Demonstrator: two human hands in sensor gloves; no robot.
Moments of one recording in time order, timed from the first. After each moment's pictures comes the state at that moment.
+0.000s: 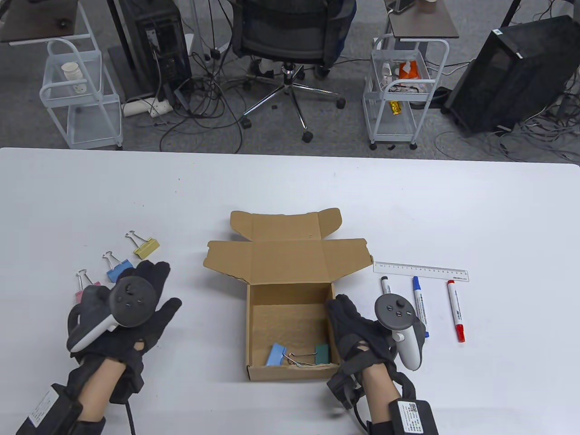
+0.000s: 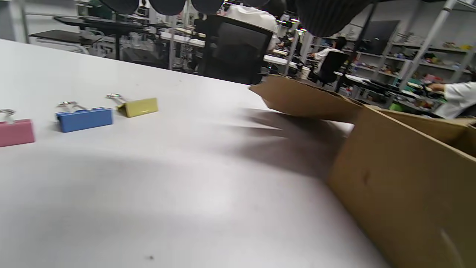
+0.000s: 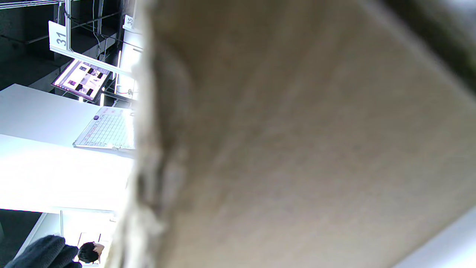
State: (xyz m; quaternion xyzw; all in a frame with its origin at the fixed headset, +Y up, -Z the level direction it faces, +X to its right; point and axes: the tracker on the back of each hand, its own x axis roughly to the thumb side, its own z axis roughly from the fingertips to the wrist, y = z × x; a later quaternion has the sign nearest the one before) left_hand -0.261 -0.612 -0.249 -0.11 -0.07 0.08 0.99; right_hand 0.141 -0.724 -0.268 -0.03 0.19 0.81 0.55
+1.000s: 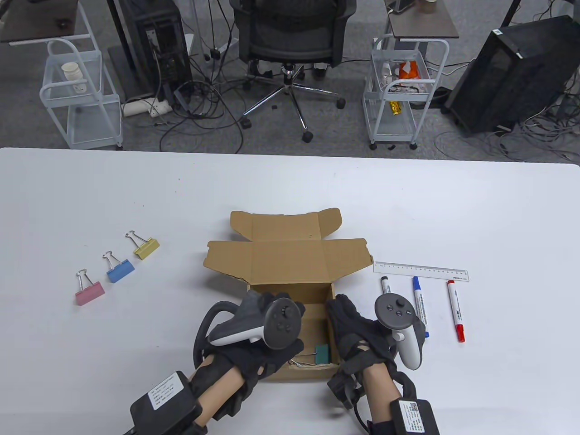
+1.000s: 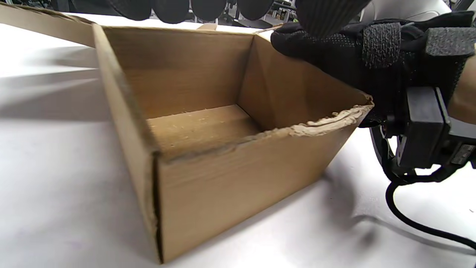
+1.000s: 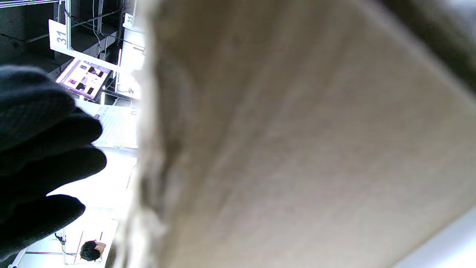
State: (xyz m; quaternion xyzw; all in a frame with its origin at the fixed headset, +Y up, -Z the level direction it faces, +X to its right) left_hand -0.069 -0.614 -0.242 -0.24 -0.26 0.03 0.94; right_hand 0.141 -0.723 -0.269 -0.02 0.19 0.81 0.55
